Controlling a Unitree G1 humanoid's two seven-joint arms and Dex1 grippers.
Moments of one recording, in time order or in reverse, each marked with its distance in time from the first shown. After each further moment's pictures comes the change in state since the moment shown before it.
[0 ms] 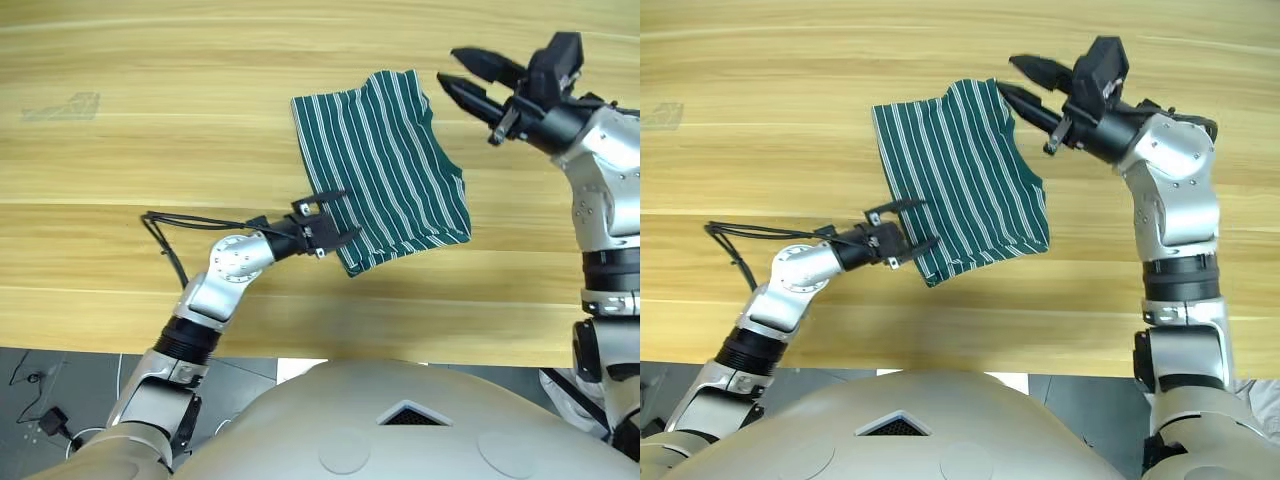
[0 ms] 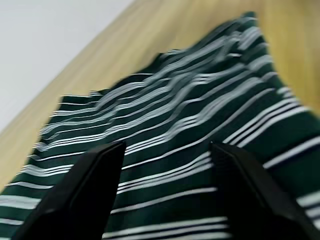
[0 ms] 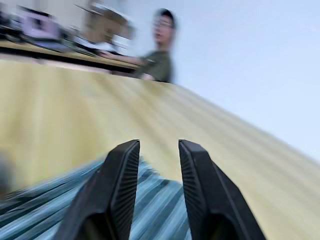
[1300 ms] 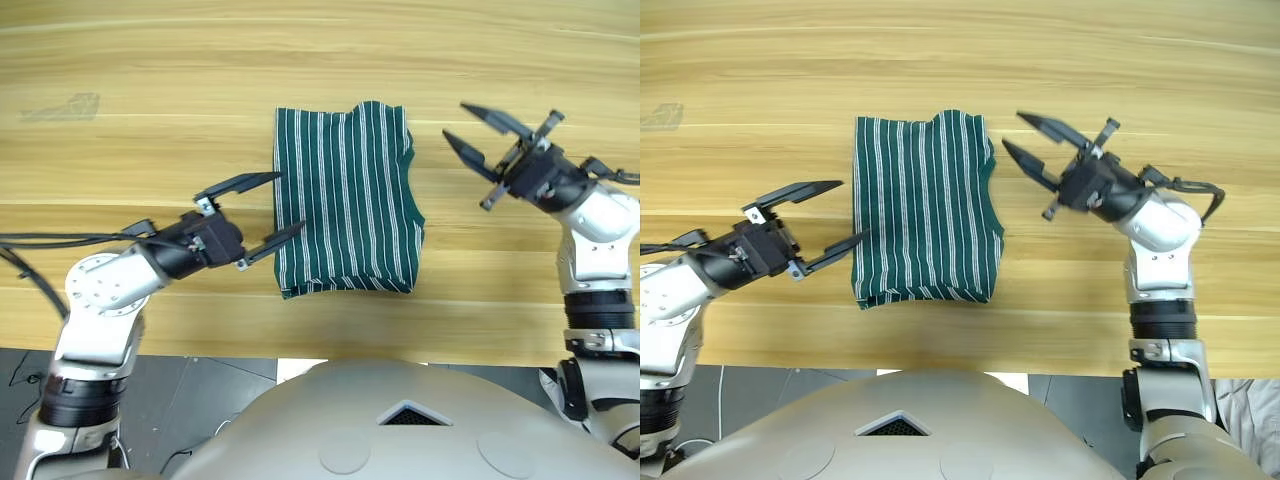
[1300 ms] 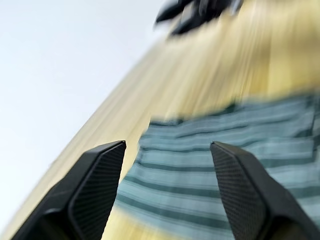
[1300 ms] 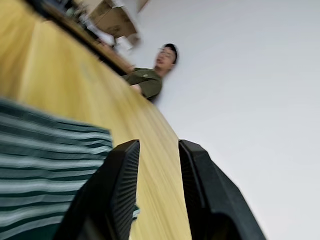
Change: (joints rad) left arm 0.409 0.386 0.531 -0.451 -0.246 -0.092 -0.099; right arm 0.345 -0.080 -0.080 -0.015 -0.354 -0.908 0.065
